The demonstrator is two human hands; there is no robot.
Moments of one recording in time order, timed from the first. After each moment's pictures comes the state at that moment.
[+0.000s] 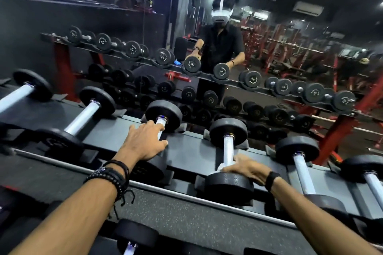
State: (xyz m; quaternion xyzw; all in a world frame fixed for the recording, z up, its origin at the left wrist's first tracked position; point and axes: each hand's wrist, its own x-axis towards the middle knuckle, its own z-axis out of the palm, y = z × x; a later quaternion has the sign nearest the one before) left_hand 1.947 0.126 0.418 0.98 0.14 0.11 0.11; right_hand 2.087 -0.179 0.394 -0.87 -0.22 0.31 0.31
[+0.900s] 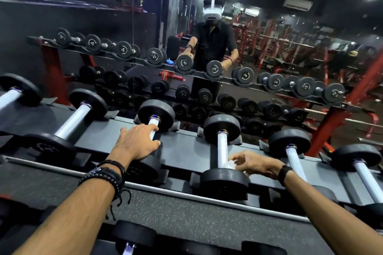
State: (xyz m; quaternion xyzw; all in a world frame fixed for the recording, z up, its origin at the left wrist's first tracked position) left_hand 1.946 0.126 0.418 0.97 0.16 0.11 0.12; right_hand 2.085 -0.207 0.409 -0.84 -0.24 0.34 0.35
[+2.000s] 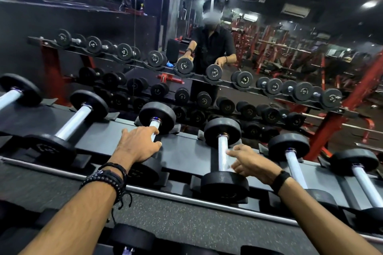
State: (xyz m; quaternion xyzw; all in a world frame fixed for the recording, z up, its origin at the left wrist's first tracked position) left_hand 1.944 0.123 0.421 0.97 0.16 0.12 0.13; right_hand 2.047 -0.172 0.438 -0.85 -0.06 0.26 0.45
